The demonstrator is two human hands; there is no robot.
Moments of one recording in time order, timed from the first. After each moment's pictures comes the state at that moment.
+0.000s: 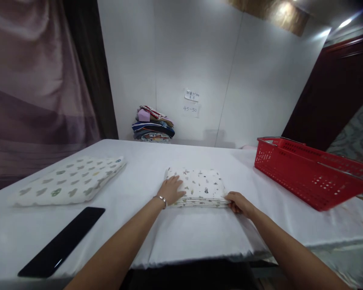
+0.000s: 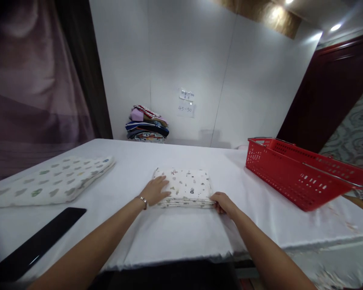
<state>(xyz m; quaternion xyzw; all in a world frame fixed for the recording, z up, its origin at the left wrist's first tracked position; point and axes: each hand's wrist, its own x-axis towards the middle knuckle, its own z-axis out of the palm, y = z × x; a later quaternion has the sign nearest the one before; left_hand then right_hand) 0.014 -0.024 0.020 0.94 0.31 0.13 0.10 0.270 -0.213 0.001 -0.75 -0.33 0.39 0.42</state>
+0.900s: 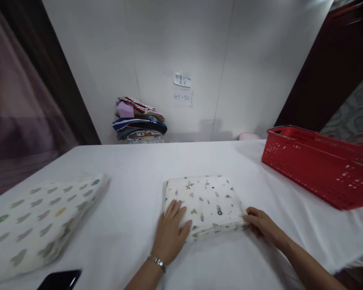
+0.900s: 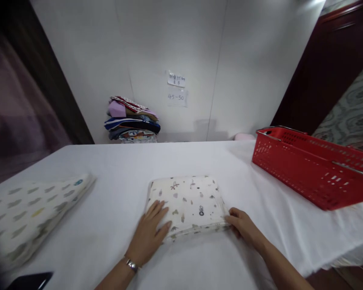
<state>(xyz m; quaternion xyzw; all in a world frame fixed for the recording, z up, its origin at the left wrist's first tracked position) -0.005 -0.024 -0.014 0.92 0.31 0.17 0.17 0.249 -0.213 0.009 -0.79 -0.26 0.36 0.42</state>
